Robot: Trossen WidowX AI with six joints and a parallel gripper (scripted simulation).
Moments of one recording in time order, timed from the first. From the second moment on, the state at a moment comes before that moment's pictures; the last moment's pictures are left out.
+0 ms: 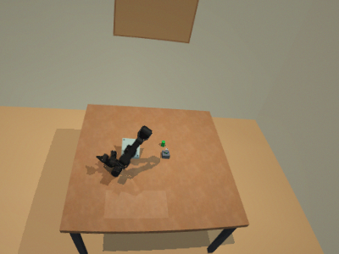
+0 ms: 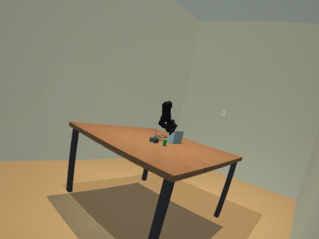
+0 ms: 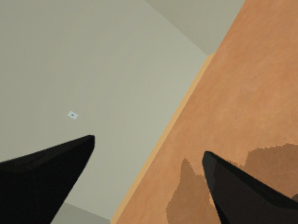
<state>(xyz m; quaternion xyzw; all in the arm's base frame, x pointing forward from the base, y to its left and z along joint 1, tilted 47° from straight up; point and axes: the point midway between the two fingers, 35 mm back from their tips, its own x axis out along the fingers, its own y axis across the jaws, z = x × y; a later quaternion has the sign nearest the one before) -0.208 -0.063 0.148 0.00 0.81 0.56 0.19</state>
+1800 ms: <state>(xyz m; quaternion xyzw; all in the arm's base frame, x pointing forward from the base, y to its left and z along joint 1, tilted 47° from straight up) 0.139 -0.293 0.277 -0.48 0.26 0.65 -0.52</state>
